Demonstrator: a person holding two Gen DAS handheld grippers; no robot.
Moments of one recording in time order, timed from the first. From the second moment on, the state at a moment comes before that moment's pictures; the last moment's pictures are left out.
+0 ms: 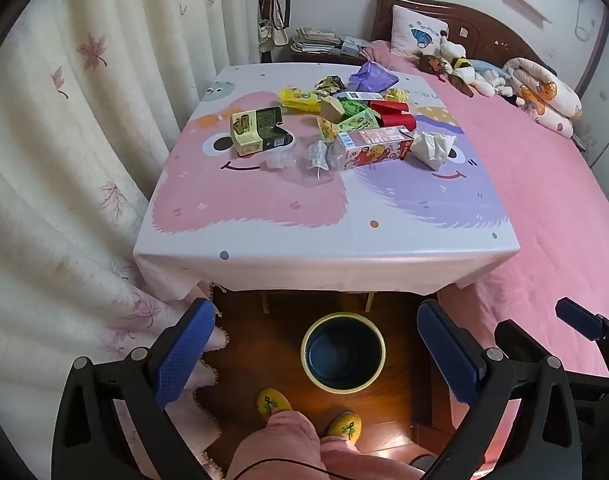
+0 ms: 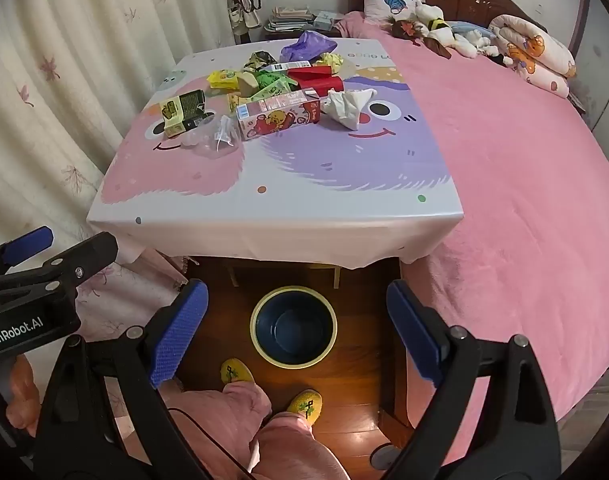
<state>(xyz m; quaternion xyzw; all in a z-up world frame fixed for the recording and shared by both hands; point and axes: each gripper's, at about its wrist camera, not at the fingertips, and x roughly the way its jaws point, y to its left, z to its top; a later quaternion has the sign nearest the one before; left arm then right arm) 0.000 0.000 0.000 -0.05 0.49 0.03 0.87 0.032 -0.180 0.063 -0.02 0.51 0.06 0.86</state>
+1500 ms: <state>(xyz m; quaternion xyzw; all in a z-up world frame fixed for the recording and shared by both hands) 0.001 -0.004 0.023 -0.05 0.47 0.02 0.88 0.033 -0.183 0.068 -0.01 0.50 0.06 0.87</state>
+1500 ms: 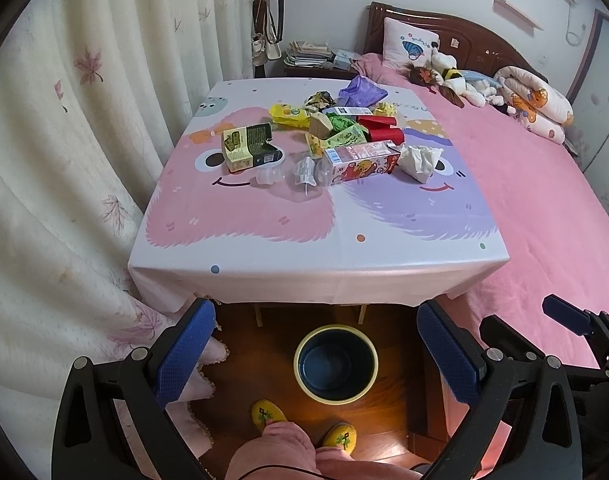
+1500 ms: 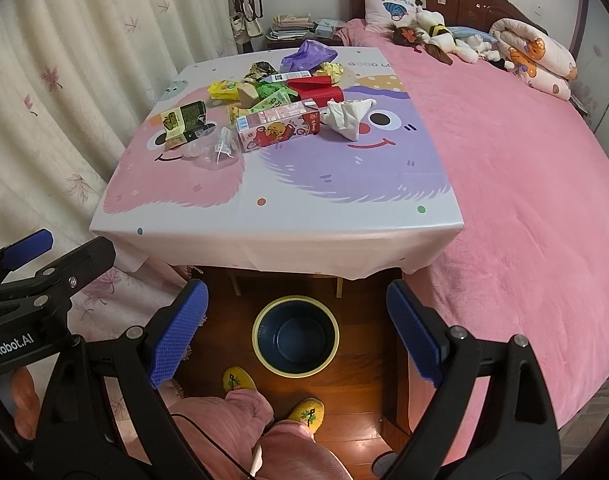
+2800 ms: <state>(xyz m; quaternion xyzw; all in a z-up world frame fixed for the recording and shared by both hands) -0.002 -0.004 0.020 -0.05 0.47 0.02 0.88 0.037 -0.181 0.073 -0.01 0.50 0.06 0.87</state>
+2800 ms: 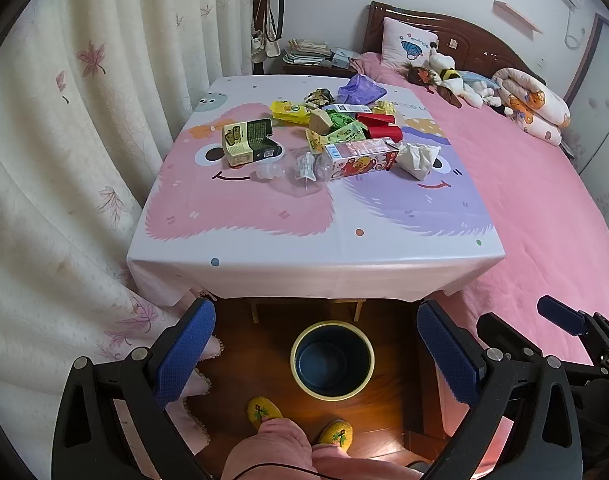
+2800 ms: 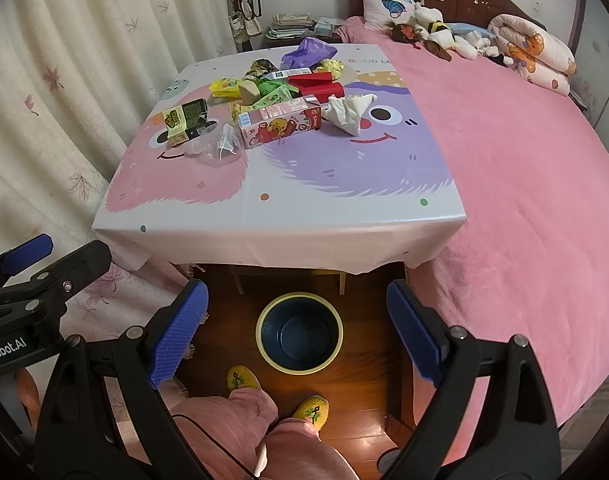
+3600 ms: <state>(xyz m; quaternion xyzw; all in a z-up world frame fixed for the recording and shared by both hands) -0.009 0.017 0.037 -0.05 0.47 0.05 0.88 0.046 -0.163 0.079 0.01 0.49 0.10 0.87</state>
